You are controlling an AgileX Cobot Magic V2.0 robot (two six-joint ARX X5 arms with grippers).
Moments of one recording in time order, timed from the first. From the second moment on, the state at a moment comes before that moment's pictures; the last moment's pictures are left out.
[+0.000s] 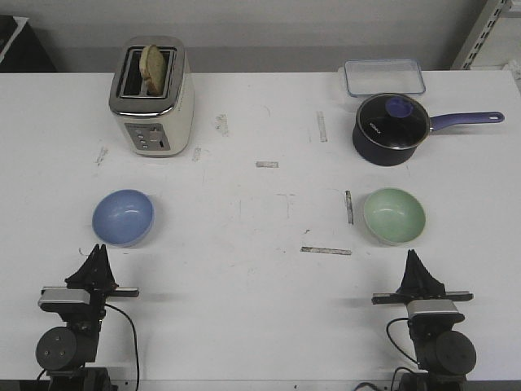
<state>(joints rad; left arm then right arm) -0.01 0.01 0.03 0.22 -0.03 0.04 0.02 0.00 0.01 0.07 -0.03 -0.03</state>
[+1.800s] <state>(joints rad) -0.01 0.01 0.03 0.22 -0.03 0.04 -0.01 1.25 1.25 -0.70 -0.02 0.01</state>
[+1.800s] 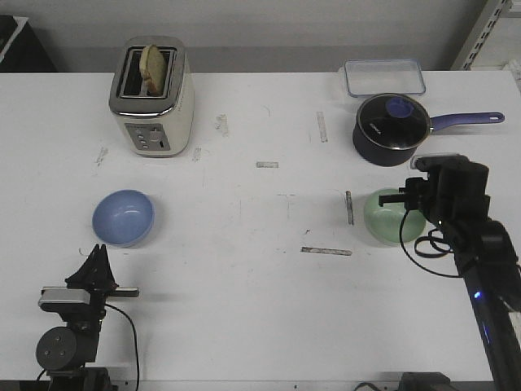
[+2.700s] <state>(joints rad) -0.01 0.01 0.03 0.22 -0.03 0.04 -0.28 1.36 1.25 -0.93 -0.27 0.08</state>
